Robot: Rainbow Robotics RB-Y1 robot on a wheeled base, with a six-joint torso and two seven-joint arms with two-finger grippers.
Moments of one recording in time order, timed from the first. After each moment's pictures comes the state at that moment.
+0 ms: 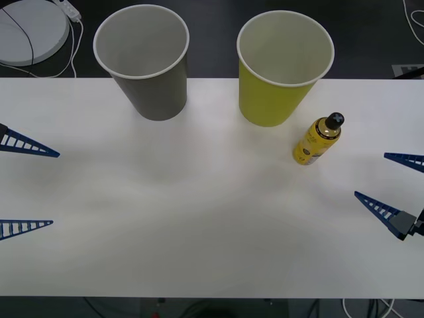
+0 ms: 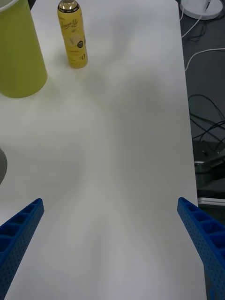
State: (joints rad) right arm 0.45 -0.86 -0.26 -1.87 0.99 -0.78 0.09; left arm 0.10 0.97 0.51 -2.03 -1.28 -1.57 0.26
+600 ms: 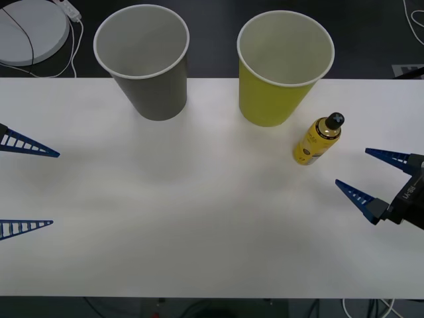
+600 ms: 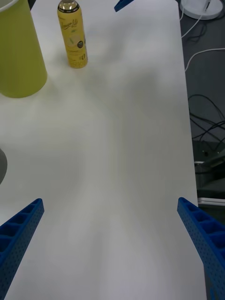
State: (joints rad) right arm 0.32 -0.80 -0.14 -1.76 0.99 -0.73 0.06; left arm 0.10 0.97 0.51 -2.03 -1.28 -1.57 0.26
